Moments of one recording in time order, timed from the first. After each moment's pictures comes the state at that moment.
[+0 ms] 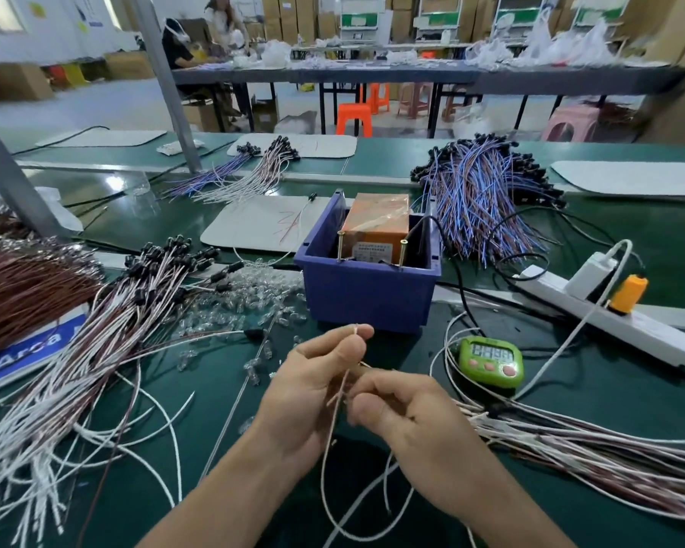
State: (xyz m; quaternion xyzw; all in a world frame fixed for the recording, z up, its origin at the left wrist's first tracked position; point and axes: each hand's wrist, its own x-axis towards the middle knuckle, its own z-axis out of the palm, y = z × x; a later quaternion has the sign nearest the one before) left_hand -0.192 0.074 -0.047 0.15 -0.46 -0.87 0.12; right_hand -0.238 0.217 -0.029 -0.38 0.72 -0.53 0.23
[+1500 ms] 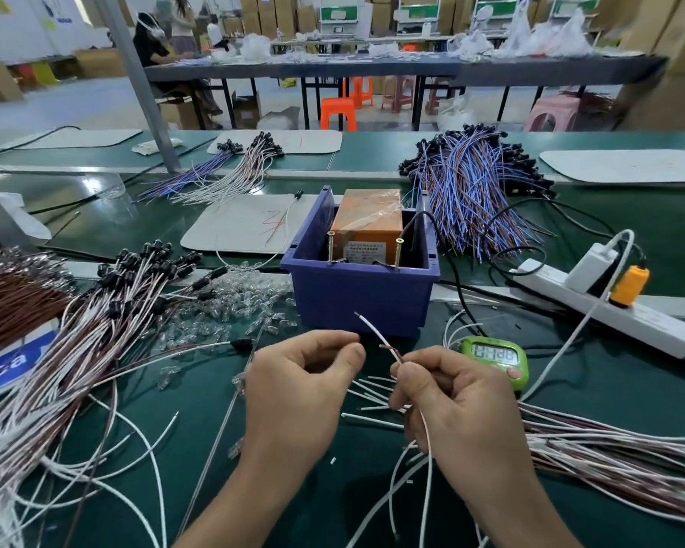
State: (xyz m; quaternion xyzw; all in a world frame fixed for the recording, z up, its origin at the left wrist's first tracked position) left_hand -0.196 0.070 -0.050 0.22 -0.75 -0.55 0.31; right_hand -0.253 0.220 -0.049 -0.20 0.69 -0.69 0.11
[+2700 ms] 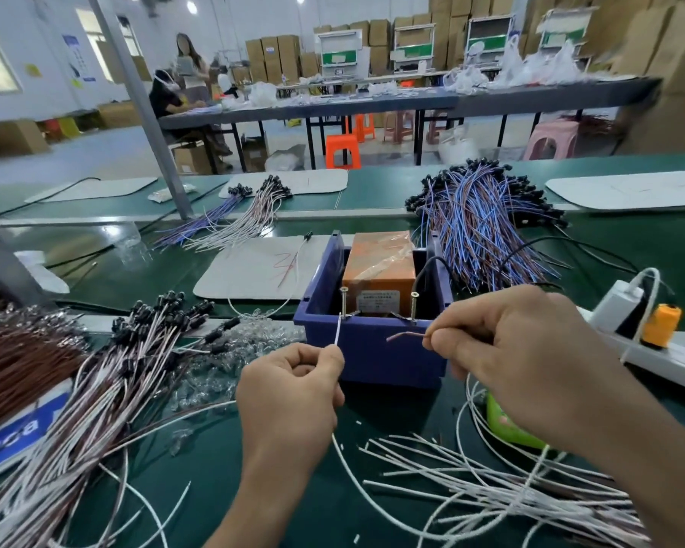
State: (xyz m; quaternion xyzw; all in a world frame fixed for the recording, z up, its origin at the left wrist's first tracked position) left_hand -0.224 0.040 -0.019 0.30 -0.70 -0.56 0.32; right_hand -0.312 0.220 0.053 -0.34 0.86 -0.39 -0.02
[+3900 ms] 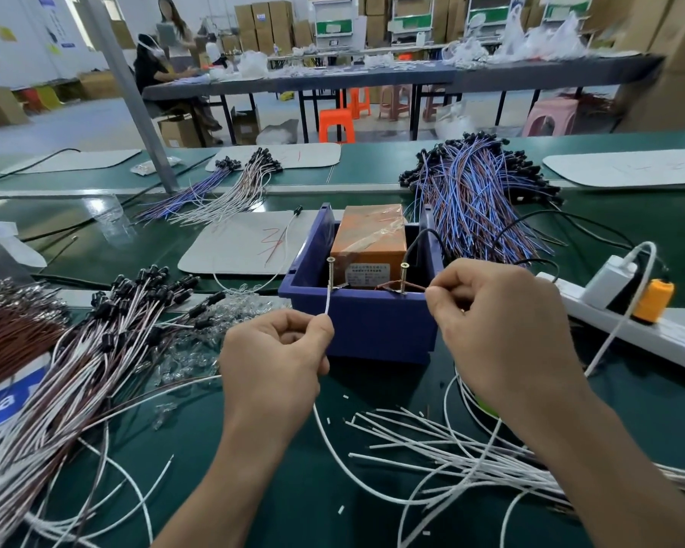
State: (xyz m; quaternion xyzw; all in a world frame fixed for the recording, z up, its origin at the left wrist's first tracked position) left_hand -0.231 0.033 -0.025 0.27 -0.72 -0.55 0.33; right_hand -0.323 0.200 0.018 -0.25 0.87 -0.38 -0.18
